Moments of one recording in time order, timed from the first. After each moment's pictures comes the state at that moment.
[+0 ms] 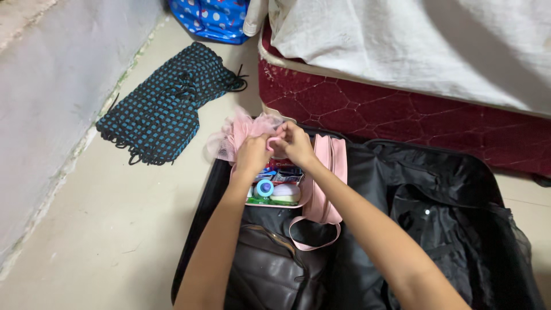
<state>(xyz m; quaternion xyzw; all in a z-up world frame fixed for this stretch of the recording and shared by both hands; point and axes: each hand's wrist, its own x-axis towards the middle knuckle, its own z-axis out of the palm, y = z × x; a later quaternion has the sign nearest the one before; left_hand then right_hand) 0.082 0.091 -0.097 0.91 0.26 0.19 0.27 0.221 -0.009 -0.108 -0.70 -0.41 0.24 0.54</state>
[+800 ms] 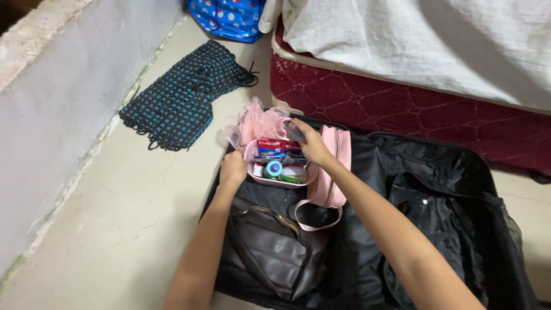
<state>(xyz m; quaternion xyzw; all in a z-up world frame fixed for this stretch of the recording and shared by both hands) -0.013 0.096 -0.150 0.85 0.43 0.14 0.29 0.222 -0.050 -0.112 -0.70 -0.57 0.09 0.43</state>
